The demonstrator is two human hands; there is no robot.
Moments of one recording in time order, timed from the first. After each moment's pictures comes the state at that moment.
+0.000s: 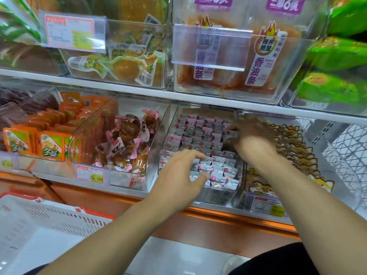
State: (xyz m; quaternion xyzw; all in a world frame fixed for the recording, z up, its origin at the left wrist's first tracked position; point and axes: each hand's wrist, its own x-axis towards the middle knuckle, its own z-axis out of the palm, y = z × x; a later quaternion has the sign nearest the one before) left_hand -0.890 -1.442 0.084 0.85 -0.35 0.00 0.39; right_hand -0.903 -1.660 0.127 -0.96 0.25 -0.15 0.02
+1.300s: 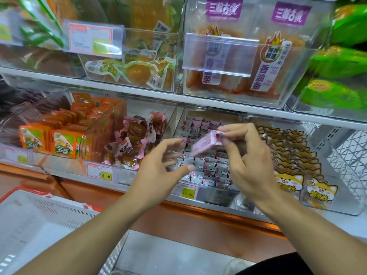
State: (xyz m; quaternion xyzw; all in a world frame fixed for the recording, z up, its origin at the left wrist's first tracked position) left_hand -0.876 -1.396 0.098 0.78 -0.27 -0.06 0.57; right_hand -0.960 -1.586 0.130 -0.83 -0.01 -0.39 0.40
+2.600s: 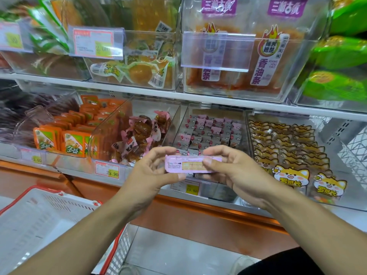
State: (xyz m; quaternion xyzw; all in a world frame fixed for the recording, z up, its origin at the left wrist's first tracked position) left_hand -0.883 -1.373 0.095 0.60 -0.16 -0.23 0.75; right_hand -0.958 -1.585 0.114 -0.62 0.09 0.01 0.78
